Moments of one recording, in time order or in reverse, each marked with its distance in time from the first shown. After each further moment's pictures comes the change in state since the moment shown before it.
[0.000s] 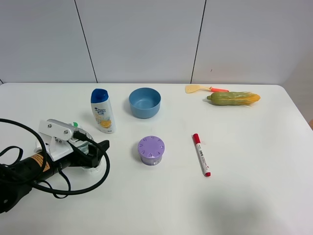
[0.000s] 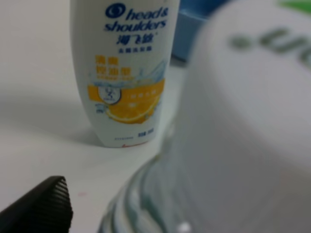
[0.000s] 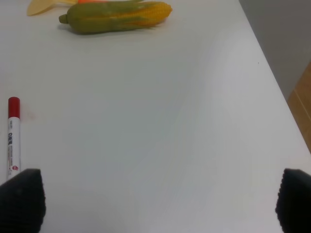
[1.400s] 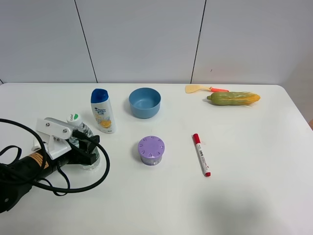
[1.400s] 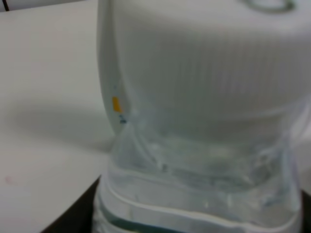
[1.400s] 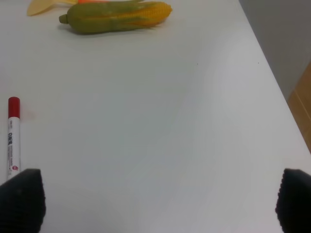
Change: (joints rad) left arm 0.000 -0.002 0.000 -0.060 -0.009 0.051; right arm 0.000 0.000 0.000 0.000 0.000 0.000
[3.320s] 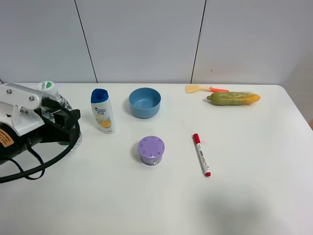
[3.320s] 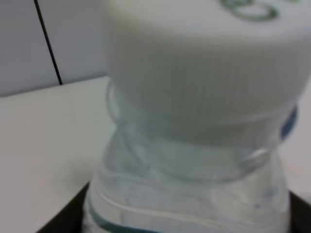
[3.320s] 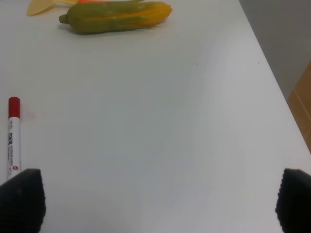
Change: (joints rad) left arm 0.000 -0.635 -0.083 -0.079 0.669 0.070; right arm 0.000 0.000 0.000 0.000 0.000 0.000
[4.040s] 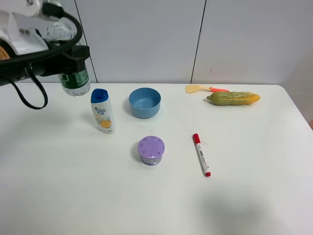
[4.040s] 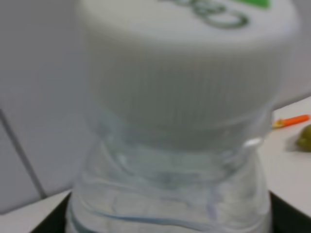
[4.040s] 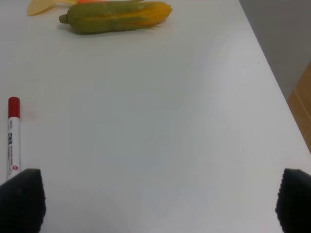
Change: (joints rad) left arm -0.036 -0.023 -0.483 0.046 0.426 0.001; right arm 0.000 0.000 0.000 0.000 0.000 0.000
